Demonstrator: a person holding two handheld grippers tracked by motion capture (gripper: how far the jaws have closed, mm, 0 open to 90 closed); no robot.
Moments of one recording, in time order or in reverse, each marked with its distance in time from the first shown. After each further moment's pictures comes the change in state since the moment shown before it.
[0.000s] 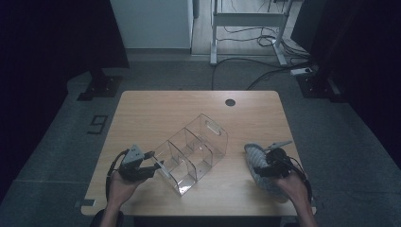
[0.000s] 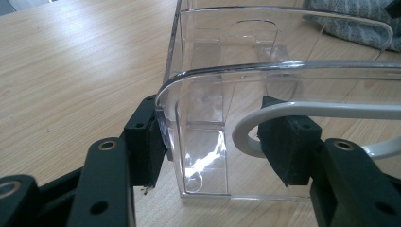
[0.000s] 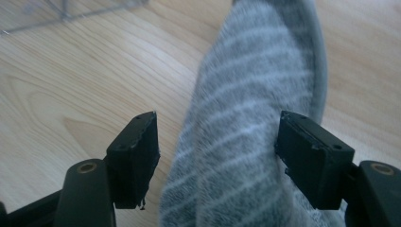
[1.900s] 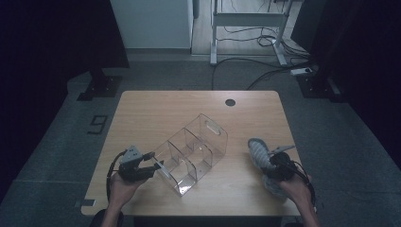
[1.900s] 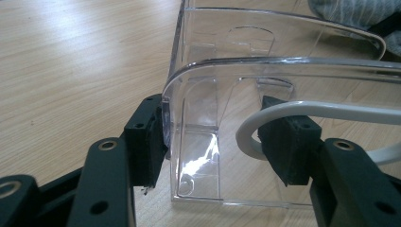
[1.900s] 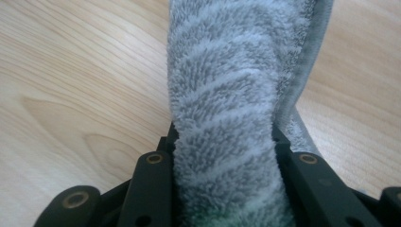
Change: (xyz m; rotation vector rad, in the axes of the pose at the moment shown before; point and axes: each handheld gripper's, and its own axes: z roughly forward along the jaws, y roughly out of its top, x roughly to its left) left arm 0.004 -0.007 0.002 -0.035 -0.031 -0.072; right arm -0.005 -0.016 0.000 0.028 -0.080 0.007
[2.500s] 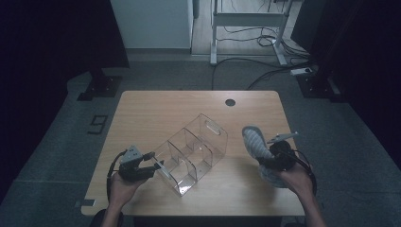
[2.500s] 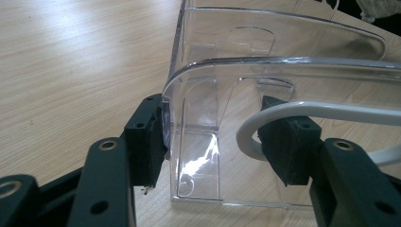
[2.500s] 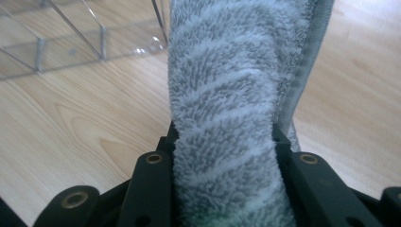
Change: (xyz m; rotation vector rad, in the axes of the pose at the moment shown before) left arm 0.000 0.000 0.001 0.000 0.002 -0.004; right arm 0.010 0.041 -0.043 -0.091 0.077 -0.030
